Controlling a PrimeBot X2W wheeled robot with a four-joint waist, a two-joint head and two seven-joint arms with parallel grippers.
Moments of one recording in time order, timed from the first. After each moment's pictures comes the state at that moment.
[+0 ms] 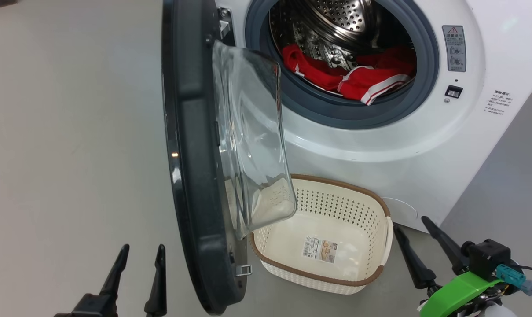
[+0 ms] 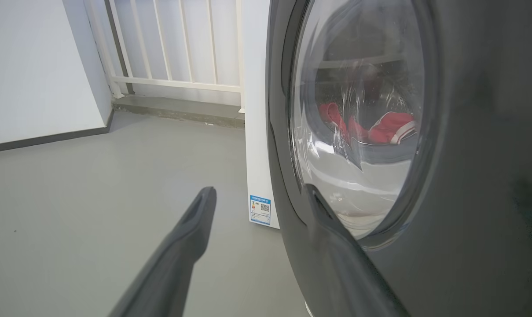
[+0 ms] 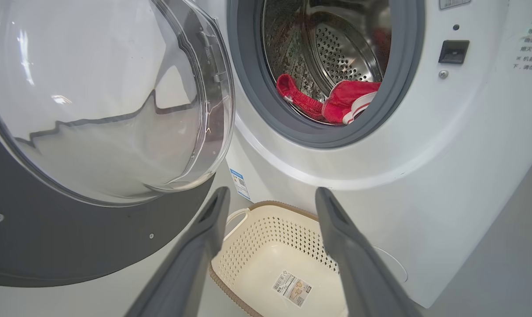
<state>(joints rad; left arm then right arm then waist) 0.01 0.03 -0.12 0.15 -0.17 -0.05 -0.25 -0.12 -0.29 0.22 0.29 0.41 0.13 -0.25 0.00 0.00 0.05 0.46</state>
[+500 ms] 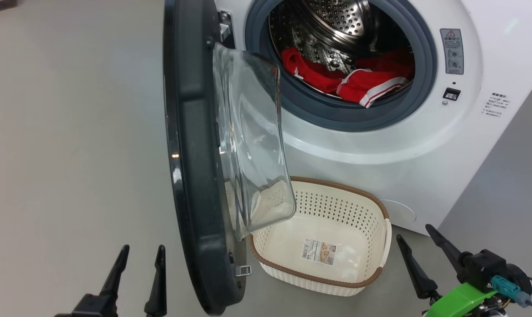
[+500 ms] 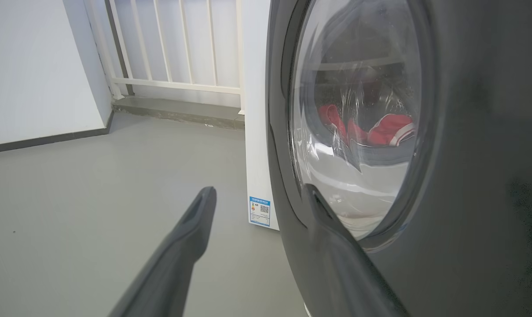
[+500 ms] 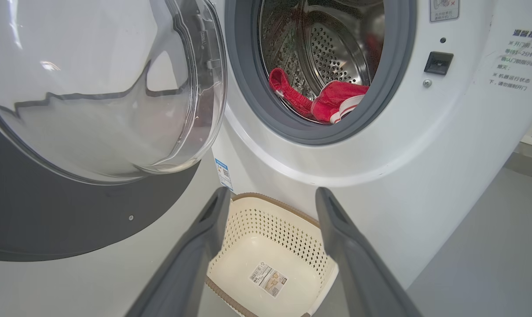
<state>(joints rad) 0.01 0.03 -0.12 0.16 -0.17 -0.05 -0.25 -0.08 -0.26 0.15 0.28 0.25 0.13 -0.25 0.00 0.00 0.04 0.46</state>
